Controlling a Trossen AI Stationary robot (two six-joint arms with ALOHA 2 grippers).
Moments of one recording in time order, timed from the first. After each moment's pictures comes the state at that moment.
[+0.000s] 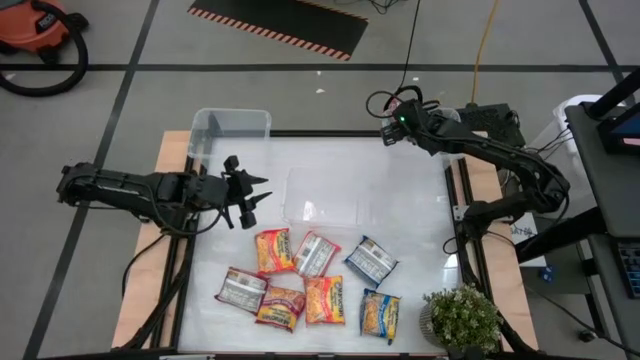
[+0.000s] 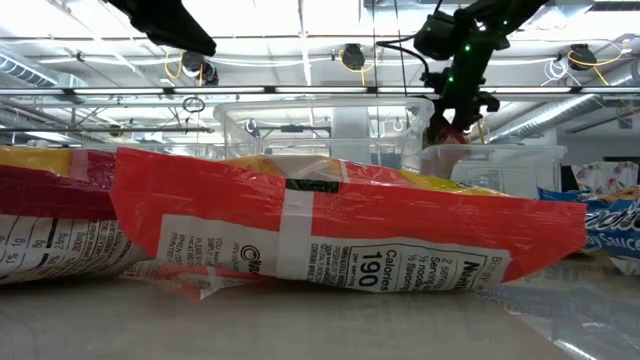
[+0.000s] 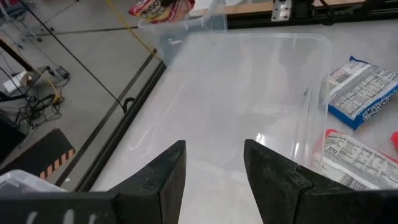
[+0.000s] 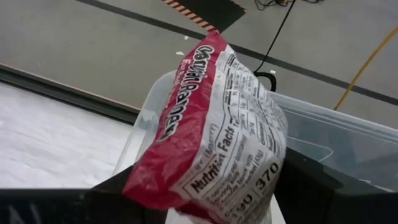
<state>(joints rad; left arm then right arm) -0.12 0.92 0.84 -0.46 -0.49 -0.02 -0.68 1.34 1.04 -0.57 0.53 0.37</state>
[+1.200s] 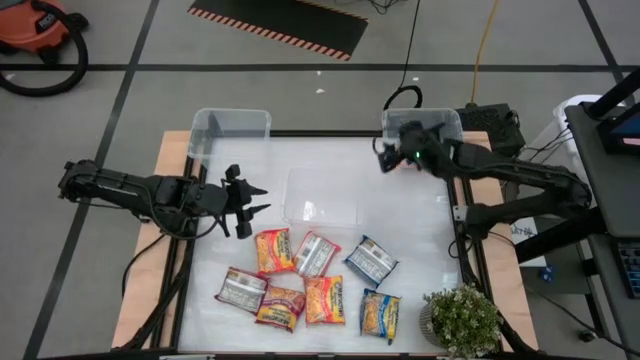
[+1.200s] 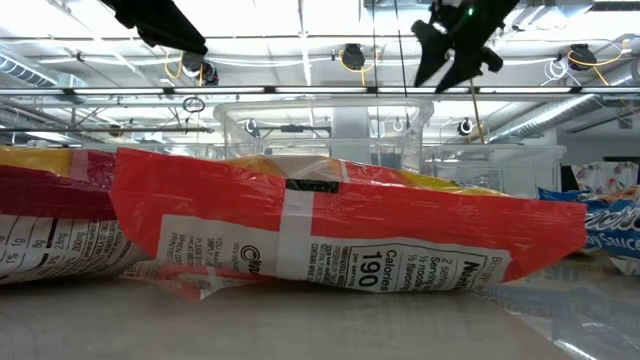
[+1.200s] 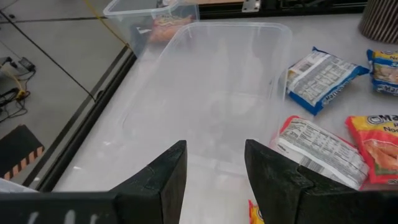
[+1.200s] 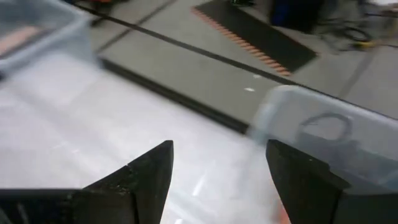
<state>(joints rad) -0.19 0.92 0.84 -0.51 -0.44 -0.10 -0.26 1.12 1.04 -0.63 0.58 0.50</state>
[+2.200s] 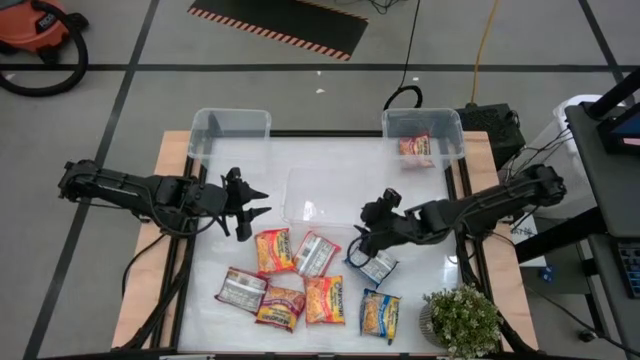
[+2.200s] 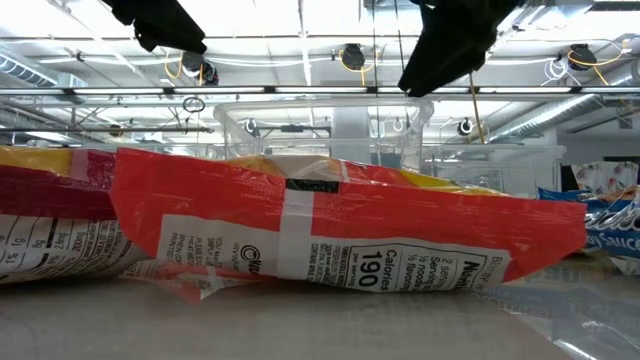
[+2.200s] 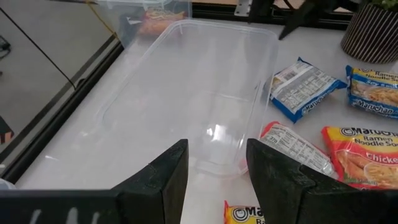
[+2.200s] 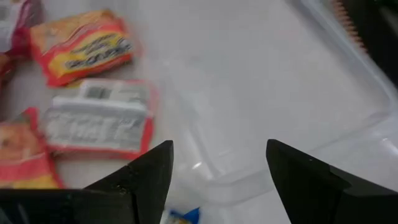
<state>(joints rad) -0.19 0.92 0.84 -0.50 -0.39 -0.20 0.29 1.39 1.04 -0.60 0.53 0.54</state>
